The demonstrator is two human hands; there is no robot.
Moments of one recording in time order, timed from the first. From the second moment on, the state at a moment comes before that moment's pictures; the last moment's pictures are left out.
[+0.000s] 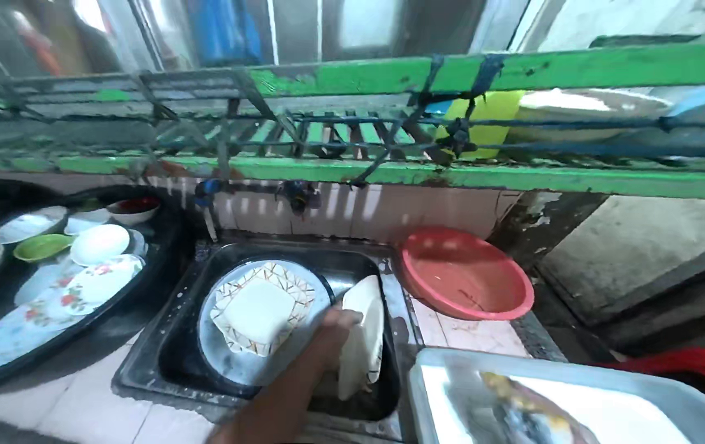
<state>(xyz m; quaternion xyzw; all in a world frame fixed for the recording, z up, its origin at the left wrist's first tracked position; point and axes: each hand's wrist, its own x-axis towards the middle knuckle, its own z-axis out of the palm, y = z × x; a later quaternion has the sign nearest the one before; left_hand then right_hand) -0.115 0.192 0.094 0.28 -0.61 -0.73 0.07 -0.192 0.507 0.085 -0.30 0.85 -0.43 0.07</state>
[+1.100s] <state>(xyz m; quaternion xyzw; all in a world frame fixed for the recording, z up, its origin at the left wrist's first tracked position) -0.003 0.106 0.137 0.25 -0.41 -0.86 0.18 -0.155 0.205 0.087 -0.33 0.78 -0.54 -0.06</state>
